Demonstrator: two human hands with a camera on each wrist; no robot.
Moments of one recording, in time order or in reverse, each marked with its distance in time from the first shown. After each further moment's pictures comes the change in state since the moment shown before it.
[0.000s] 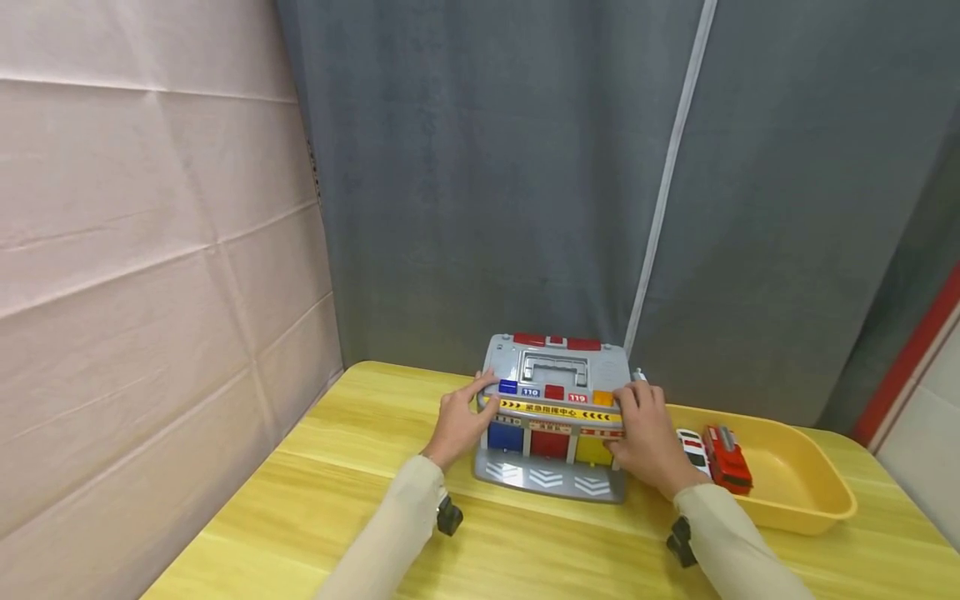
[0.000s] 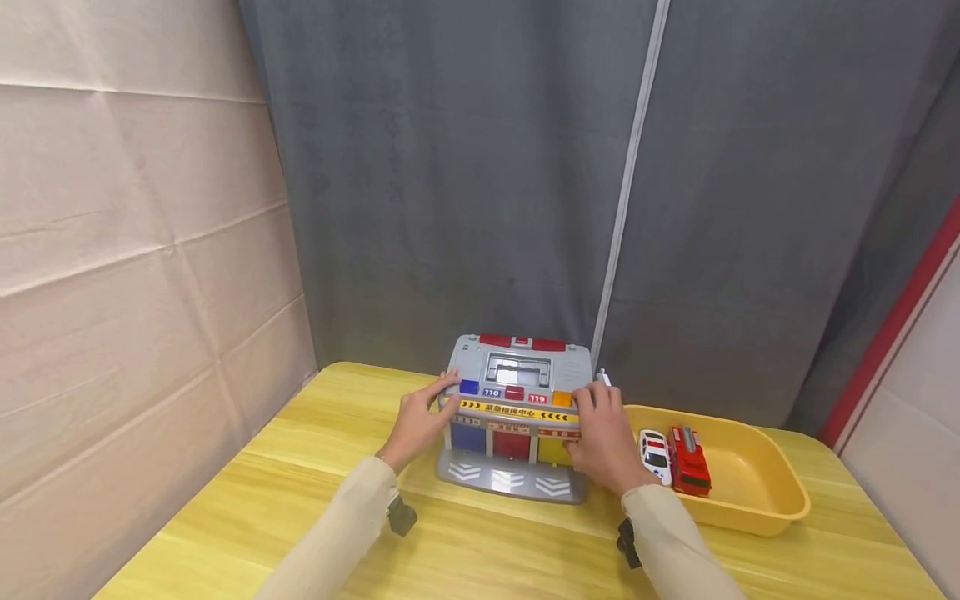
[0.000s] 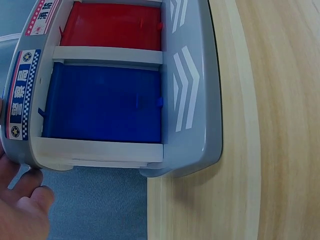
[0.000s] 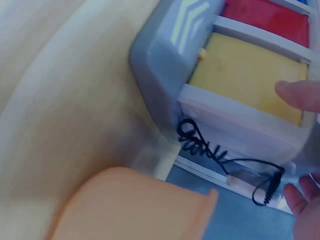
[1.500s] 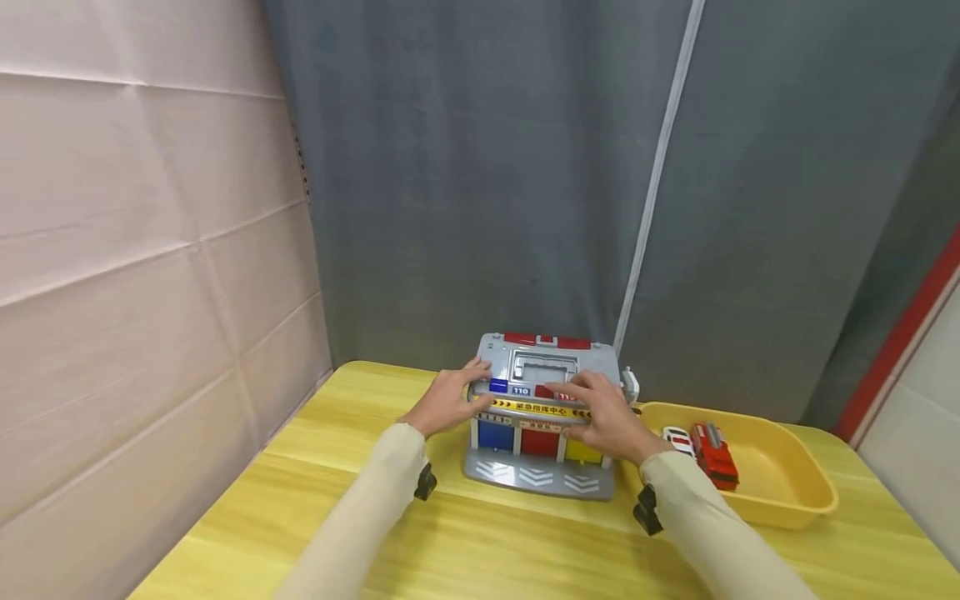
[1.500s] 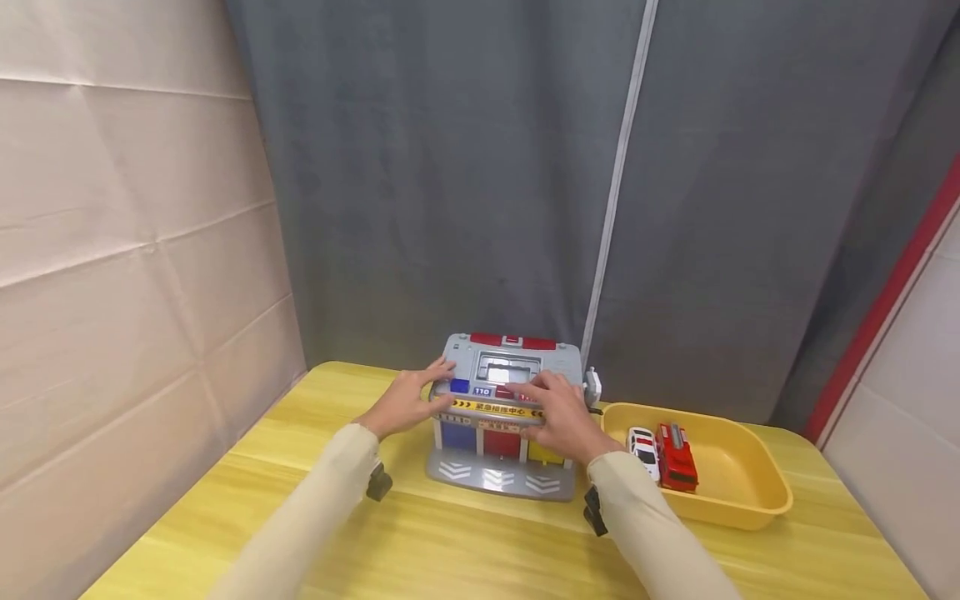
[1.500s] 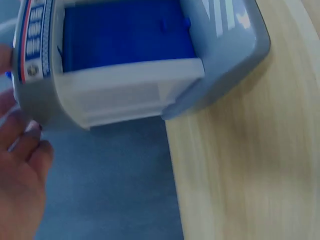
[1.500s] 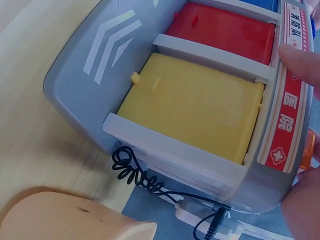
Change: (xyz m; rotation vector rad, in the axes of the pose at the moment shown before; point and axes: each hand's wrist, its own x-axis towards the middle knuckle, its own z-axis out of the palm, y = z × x) left_hand 0.032 0.003 -0.034 0.294 -0.285 0.206; right_hand 0.034 -0.038 -0.010 0.177 -0.206 -0.144
